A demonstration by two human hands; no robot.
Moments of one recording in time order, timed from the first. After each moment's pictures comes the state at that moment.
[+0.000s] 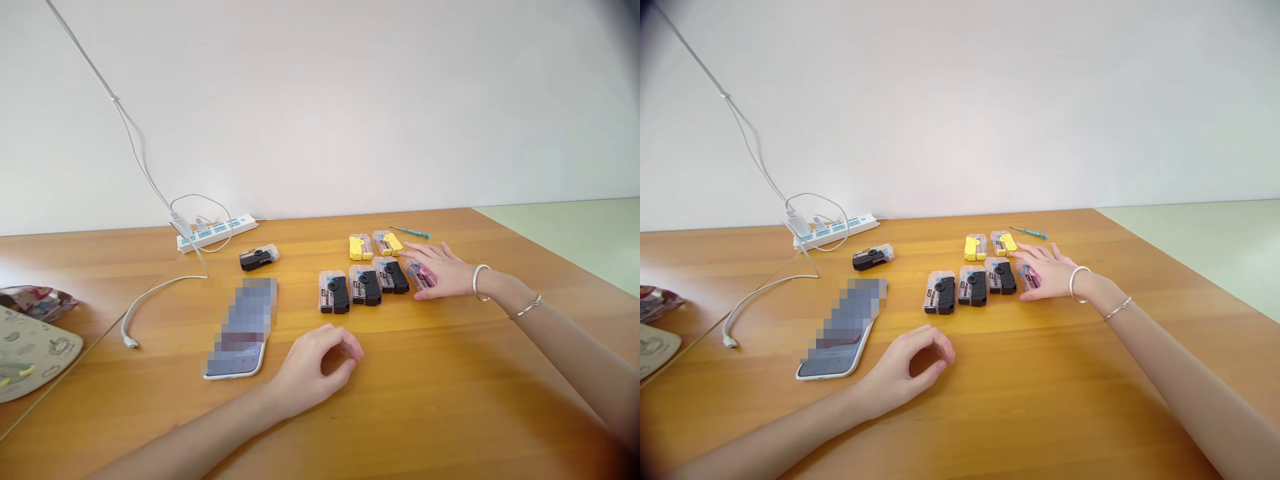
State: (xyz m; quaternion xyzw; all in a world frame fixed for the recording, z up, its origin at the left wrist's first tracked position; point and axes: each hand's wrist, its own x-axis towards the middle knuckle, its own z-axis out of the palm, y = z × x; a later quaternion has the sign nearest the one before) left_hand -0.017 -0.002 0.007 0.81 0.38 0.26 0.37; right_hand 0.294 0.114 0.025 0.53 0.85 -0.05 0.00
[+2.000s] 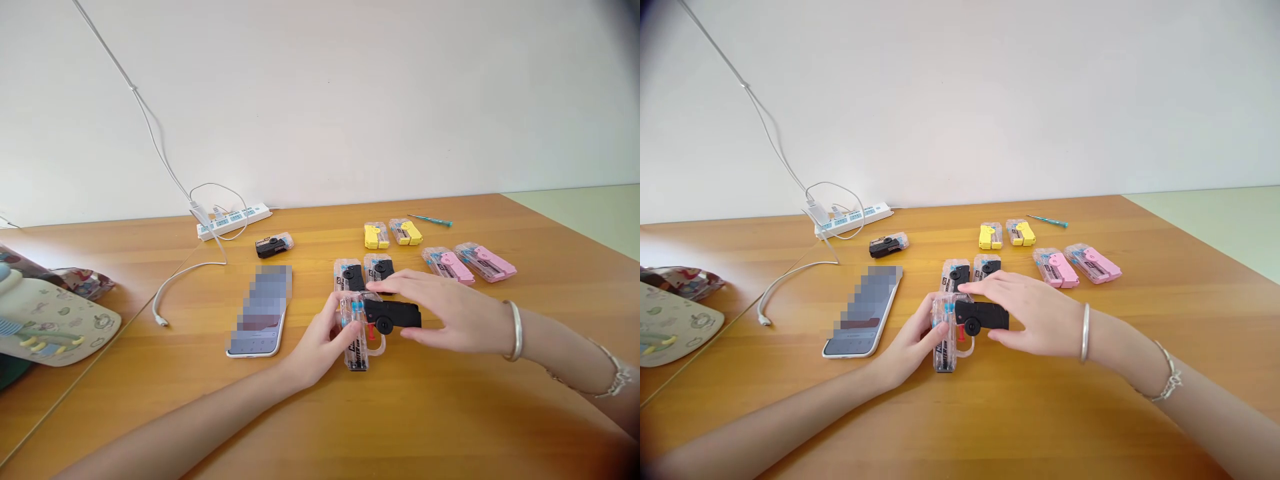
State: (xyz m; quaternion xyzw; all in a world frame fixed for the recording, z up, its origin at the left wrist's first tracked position) left_hand -0.023 0.001 0.001 0.66 0.38 0.34 0.54; right_hand 0.207 0.029 0.055 0.29 0.94 -0.12 -0.16
